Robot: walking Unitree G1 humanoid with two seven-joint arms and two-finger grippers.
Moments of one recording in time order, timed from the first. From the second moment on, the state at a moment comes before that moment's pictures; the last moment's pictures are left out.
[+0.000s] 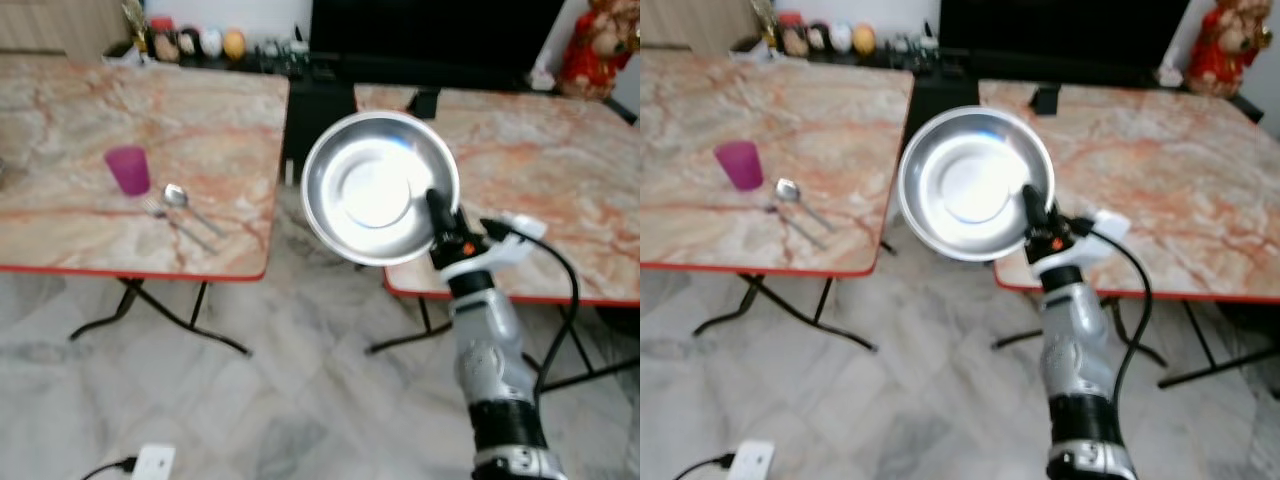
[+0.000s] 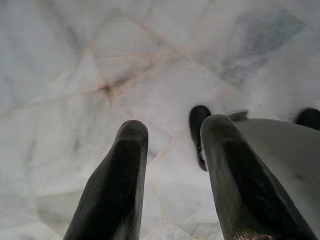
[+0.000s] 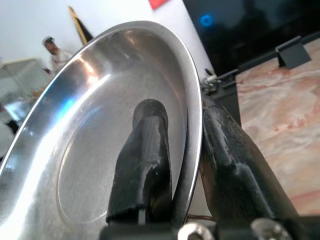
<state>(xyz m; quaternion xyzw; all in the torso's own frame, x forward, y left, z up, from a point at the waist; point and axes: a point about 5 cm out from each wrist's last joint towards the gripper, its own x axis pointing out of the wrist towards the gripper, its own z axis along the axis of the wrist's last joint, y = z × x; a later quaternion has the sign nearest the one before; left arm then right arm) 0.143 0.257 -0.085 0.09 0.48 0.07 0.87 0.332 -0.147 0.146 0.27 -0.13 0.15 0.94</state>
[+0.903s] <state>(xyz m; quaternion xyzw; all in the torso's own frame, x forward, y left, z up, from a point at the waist) 0.146 0.260 -0.083 0.09 0.47 0.07 0.87 0.334 -0.150 0.147 0.27 -0.12 0.15 0.94</state>
